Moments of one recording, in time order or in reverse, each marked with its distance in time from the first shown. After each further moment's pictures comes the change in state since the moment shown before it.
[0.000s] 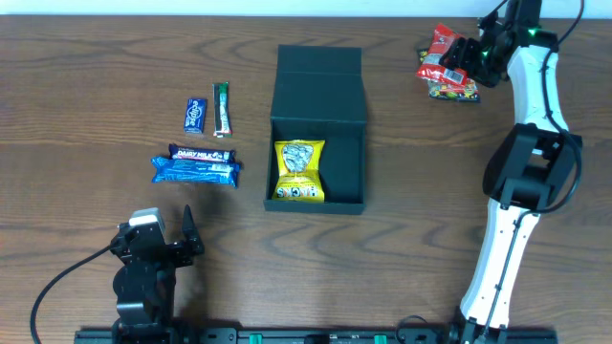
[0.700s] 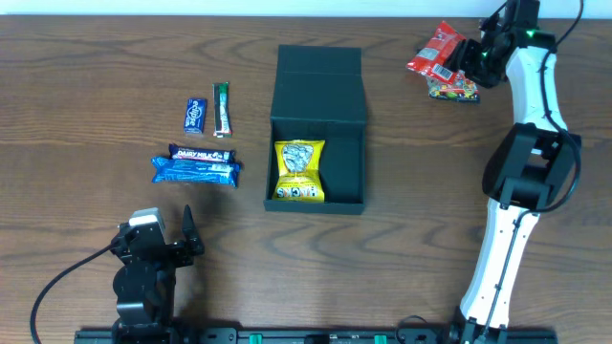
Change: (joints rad) left arm 0.000 0.000 0.000 0.000 0.000 0.000; right arm 0.000 0.004 -0.017 0.033 0.032 0.065
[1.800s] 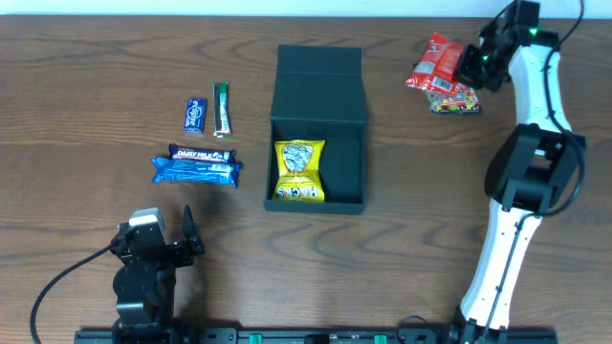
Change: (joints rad) left arm 0.000 0.000 0.000 0.000 0.000 0.000; right arm 0.002 -0.071 -0.015 -0.134 -0.003 -0.030
